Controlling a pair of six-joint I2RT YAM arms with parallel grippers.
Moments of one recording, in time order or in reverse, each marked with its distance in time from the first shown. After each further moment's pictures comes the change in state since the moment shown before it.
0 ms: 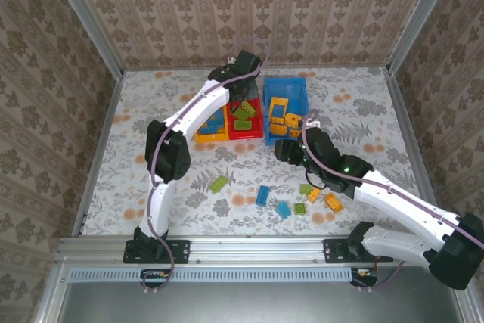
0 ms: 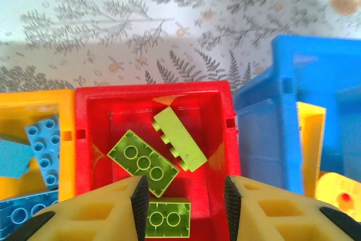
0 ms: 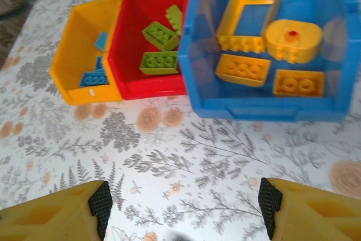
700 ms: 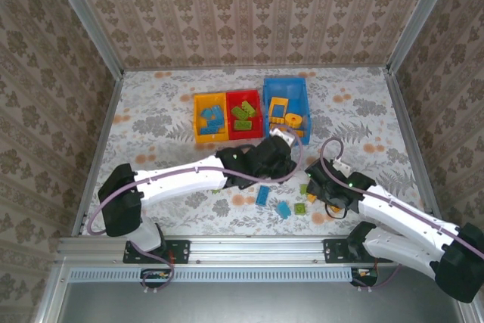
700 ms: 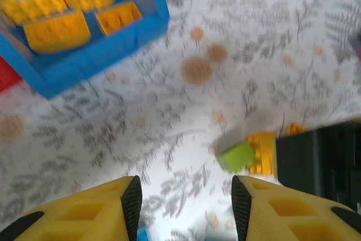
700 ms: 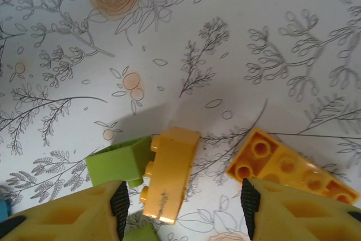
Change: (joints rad) left arm -0.575 -0.586 -0.881 0.414 0.014 0.077; right arm -0.027 -0.083 -0.255 -0.384 0.014 0.473
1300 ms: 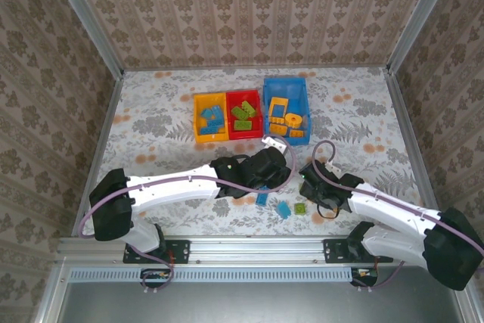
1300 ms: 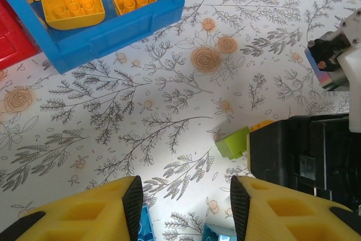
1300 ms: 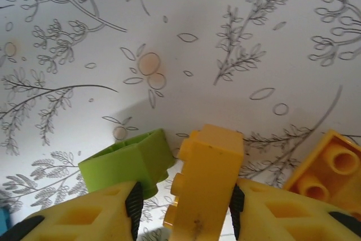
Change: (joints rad) left arm -0.034 -0.067 -0.084 0.029 -0.075 -0.085; right arm 0.010 0.110 -0.070 0.197 -0.060 0.025
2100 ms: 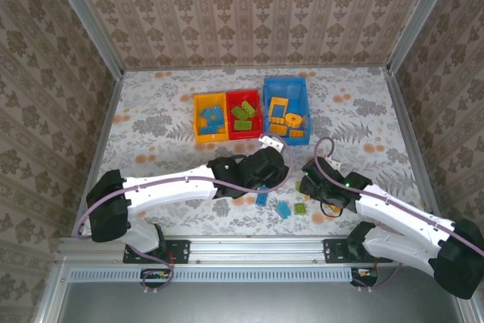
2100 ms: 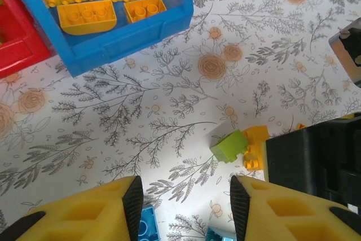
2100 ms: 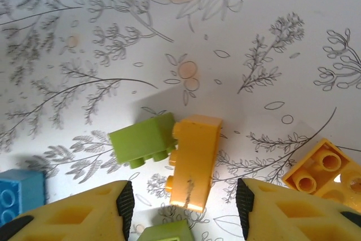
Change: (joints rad) left arm 0.000 -0.037 -0.019 0.000 -0.027 -0.018; right arm 0.009 -0.104 0.067 -0.100 -0.001 -0.143
